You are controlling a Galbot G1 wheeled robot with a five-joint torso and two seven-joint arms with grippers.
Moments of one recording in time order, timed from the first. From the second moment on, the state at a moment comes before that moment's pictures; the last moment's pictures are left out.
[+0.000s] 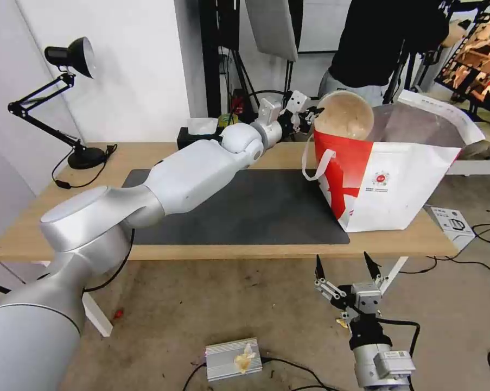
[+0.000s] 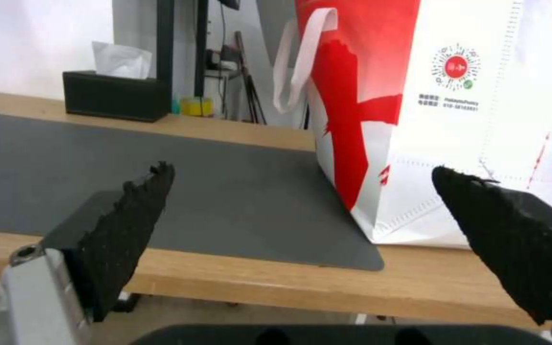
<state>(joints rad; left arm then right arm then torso) -0.27 -1.42 0.76 -0.91 -0.97 -0.06 0.24 -1.66 0.88 0.13 2.28 0.12 0.11 0.71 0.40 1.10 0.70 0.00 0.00</state>
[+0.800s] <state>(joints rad) -0.30 -1.42 0.80 -0.91 -0.85 -0.13 0.25 -1.66 0.88 0.13 2.28 0.12 0.11 0.71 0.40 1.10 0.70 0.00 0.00</state>
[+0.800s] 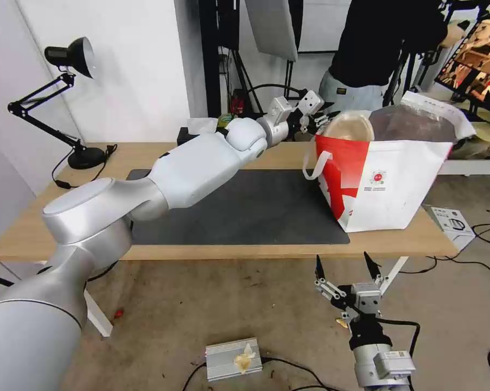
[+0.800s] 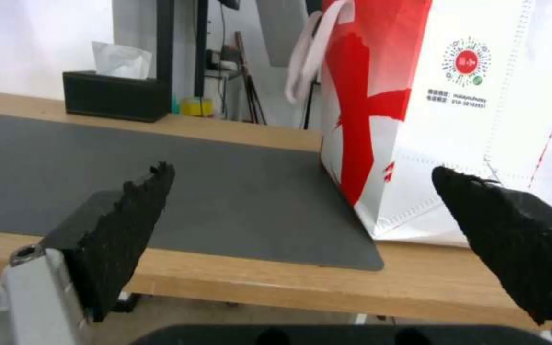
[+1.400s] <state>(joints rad) -0.28 -1.31 0.73 -1.13 -0.89 -0.16 0.06 -1.66 0.88 0.13 2.28 0.12 0.11 0.71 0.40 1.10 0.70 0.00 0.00</state>
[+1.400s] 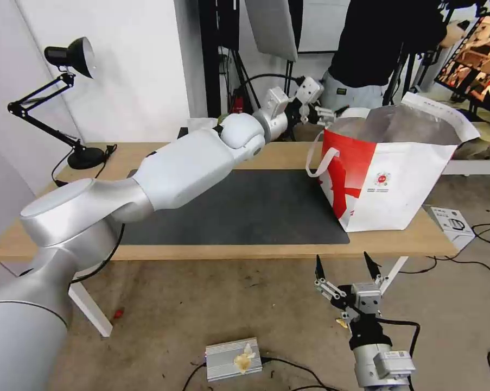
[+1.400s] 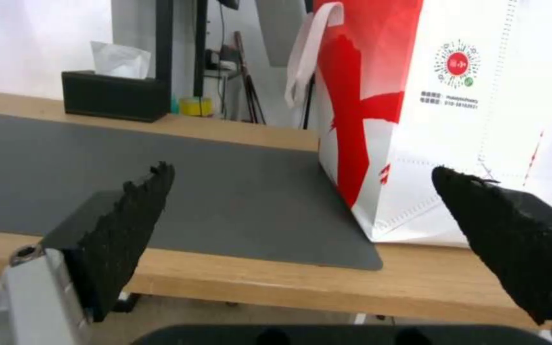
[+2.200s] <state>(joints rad) 0.28 -0.68 0.28 -1.84 -0.83 -0.21 -0.27 -1.66 0.88 0.13 2.28 0.12 0.11 0.71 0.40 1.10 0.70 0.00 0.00</state>
